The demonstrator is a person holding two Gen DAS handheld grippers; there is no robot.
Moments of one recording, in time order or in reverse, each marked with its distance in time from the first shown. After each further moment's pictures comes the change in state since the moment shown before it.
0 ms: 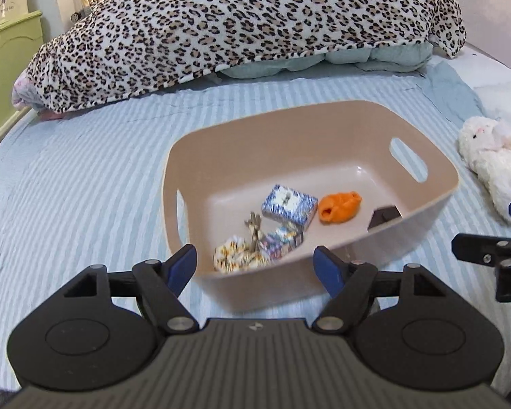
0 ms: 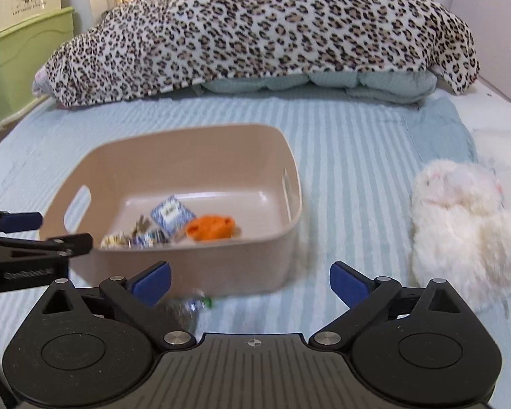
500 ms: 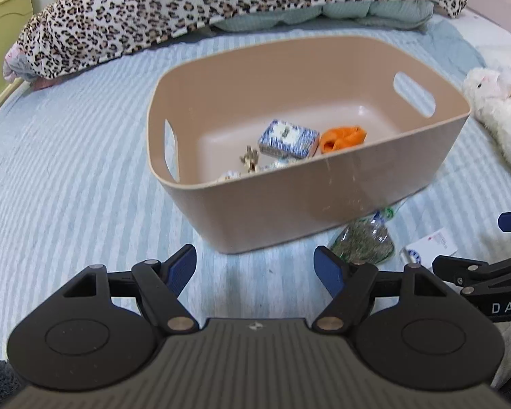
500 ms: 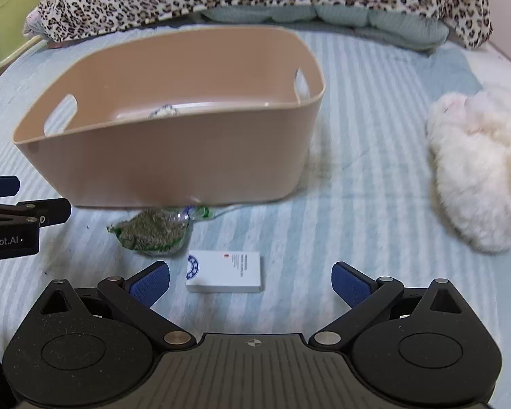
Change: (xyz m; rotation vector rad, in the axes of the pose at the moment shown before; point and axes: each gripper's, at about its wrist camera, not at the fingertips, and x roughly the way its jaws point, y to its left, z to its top) left arm 0.029 -0.001 -0.042 0.021 0.126 0.000; right arm 0.043 0.017 -0.053 -0.028 0.185 -0.033
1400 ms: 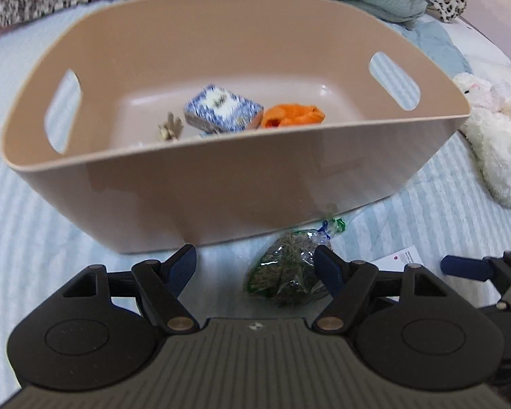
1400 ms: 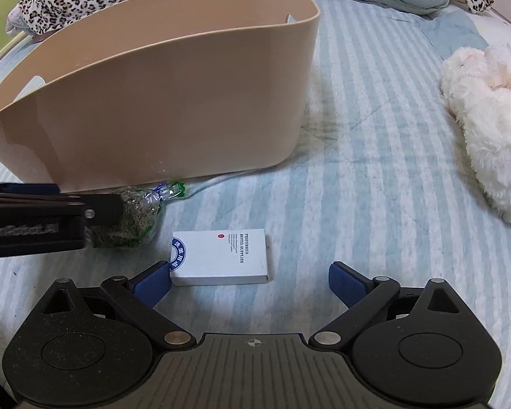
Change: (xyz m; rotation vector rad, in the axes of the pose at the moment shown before) left arm 0.063 -0.035 0.011 -0.131 0.099 -0.197; right arm 0.042 -0.014 -0.011 0.053 0.061 0.023
